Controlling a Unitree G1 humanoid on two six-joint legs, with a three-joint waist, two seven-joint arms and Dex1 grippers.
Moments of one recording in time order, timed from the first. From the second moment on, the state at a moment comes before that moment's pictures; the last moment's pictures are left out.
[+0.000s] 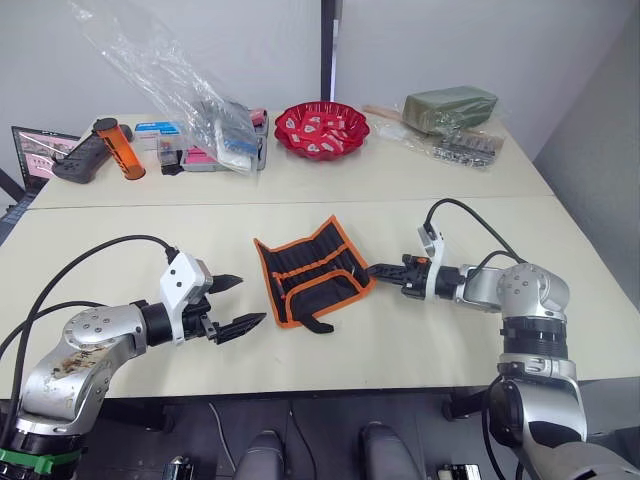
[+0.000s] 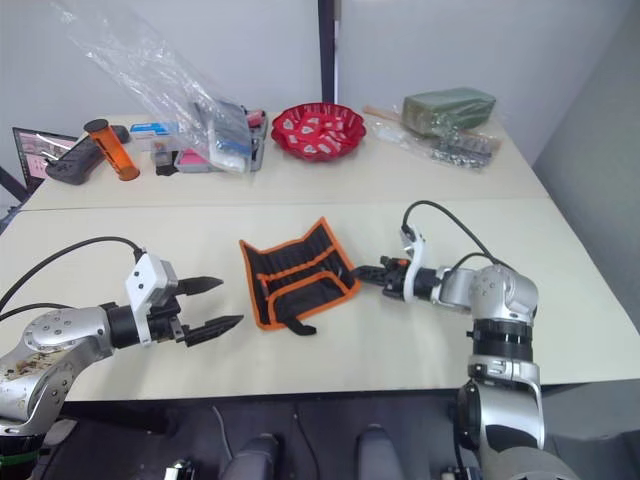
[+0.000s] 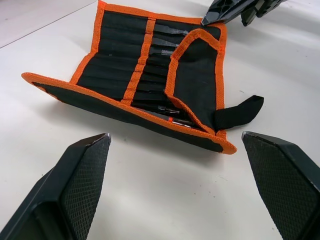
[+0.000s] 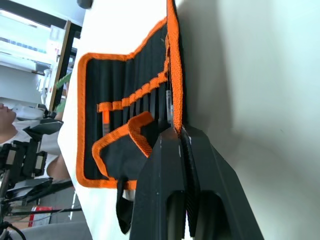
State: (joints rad) left arm -0.07 0.78 0.15 -0.38 -0.51 0.54 -0.89; right arm -0.70 -0.35 -0.33 0.29 0.71 1.36 0.55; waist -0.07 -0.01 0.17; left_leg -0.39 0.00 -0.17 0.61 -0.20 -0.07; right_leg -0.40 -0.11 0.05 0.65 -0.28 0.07
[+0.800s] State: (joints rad) left arm -0.10 0.78 0.12 -0.36 -0.51 0.53 -0.90; right arm -0.61 -0.18 -0.41 -0.17 0.81 1.51 0.24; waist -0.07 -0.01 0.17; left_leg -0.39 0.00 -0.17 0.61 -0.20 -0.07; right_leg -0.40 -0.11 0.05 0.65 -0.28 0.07
